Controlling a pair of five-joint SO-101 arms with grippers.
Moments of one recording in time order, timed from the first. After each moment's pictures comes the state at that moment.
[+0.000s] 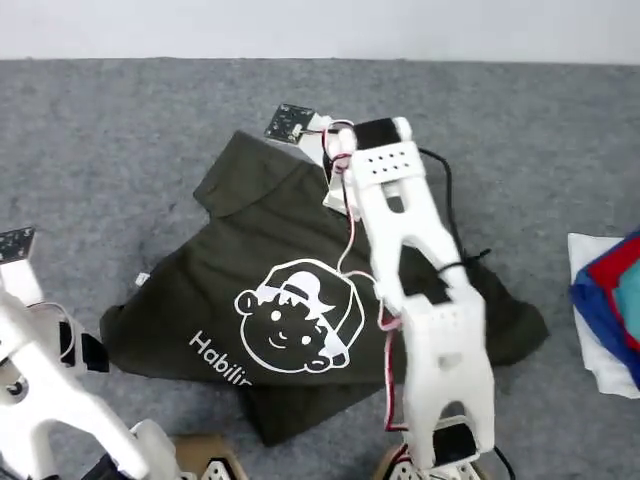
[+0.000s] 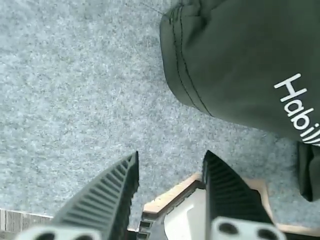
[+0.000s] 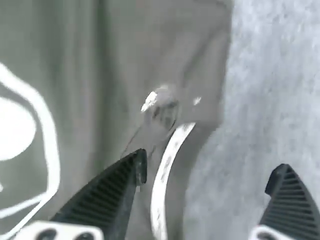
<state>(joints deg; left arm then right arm) -50.1 -28.7 33.8 98.8 -25.6 -18.0 48.0 -49.2 84.1 46.7</state>
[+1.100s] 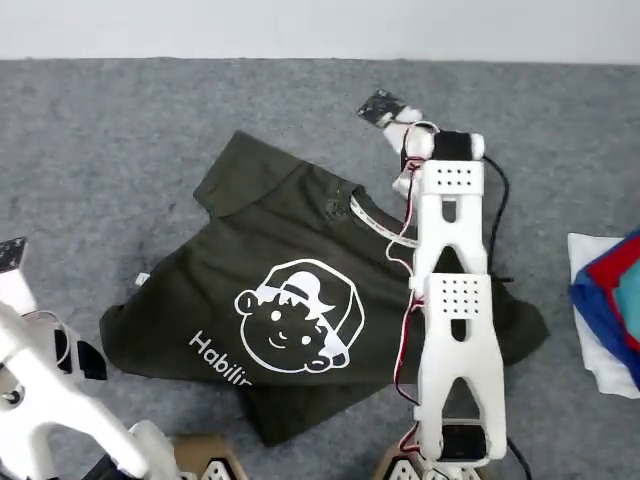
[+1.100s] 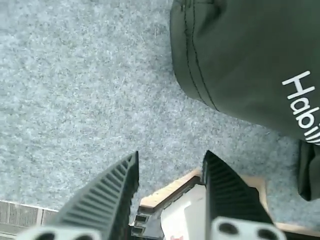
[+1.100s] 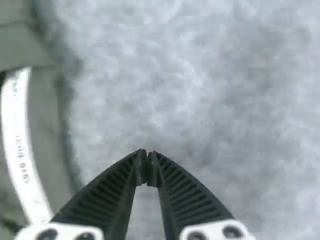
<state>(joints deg) -53.2 -28.9 35.5 98.8 -25.6 -3.3 79.9 -93.5 93.0 46.6</state>
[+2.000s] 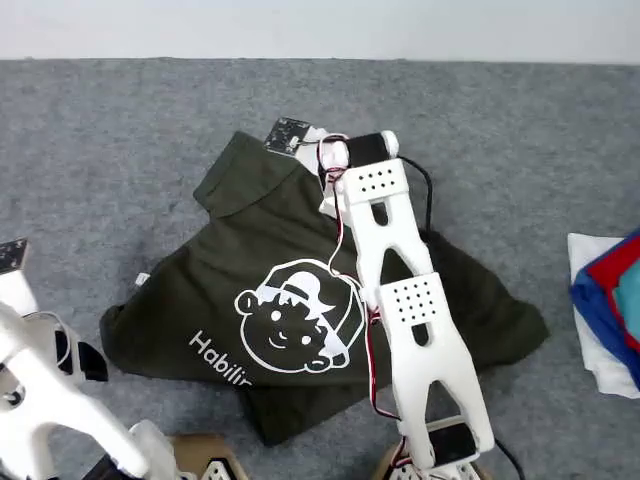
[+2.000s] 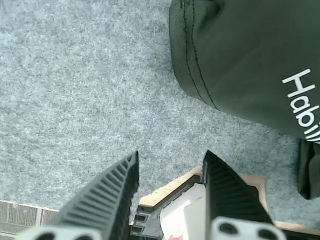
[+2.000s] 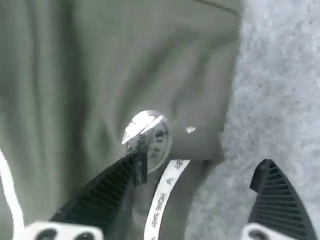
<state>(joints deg) -53.2 -28.9 35.9 98.8 -25.8 -18.0 77.5 -91.0 97.4 46.5</state>
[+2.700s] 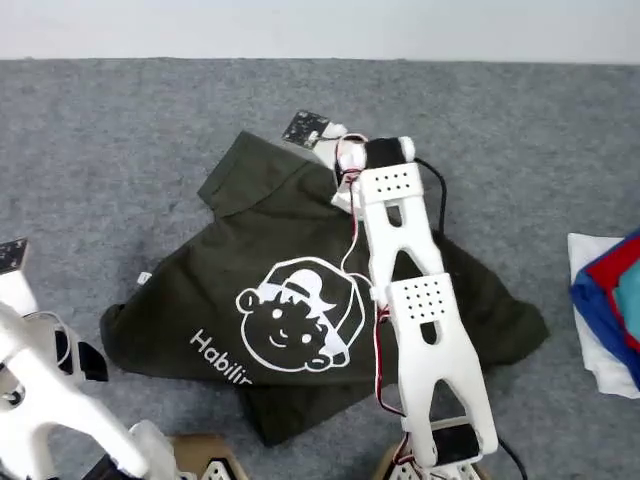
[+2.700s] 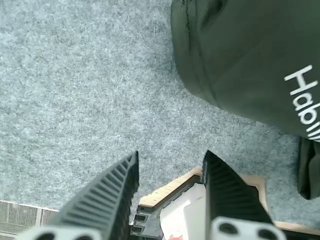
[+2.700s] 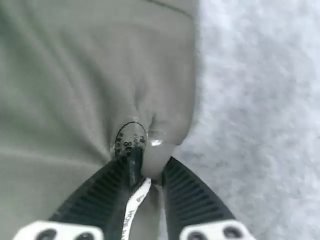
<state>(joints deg) -53.2 -28.9 35.9 98.8 -25.8 -12.7 80.6 -90.8 89.5 46.5</state>
